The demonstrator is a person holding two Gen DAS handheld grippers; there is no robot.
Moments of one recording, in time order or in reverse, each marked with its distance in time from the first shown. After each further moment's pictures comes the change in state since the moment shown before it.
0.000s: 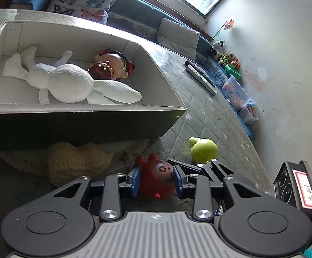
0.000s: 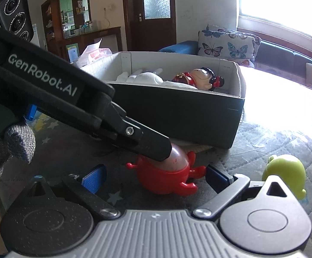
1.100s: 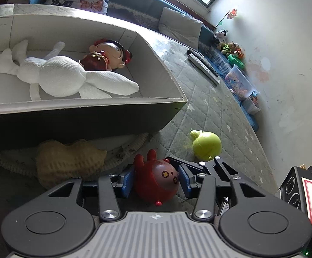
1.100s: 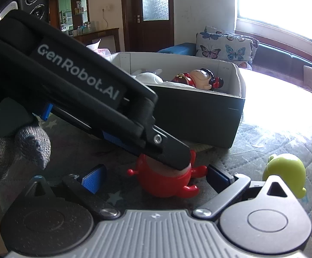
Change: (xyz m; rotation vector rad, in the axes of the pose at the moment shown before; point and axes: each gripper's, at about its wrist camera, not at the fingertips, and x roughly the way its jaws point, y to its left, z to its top) left arm 0.017 -0.007 0.005 0.014 0.067 0.021; right arm 0.003 0.007 -0.002 -0.008 -0.011 -0.023
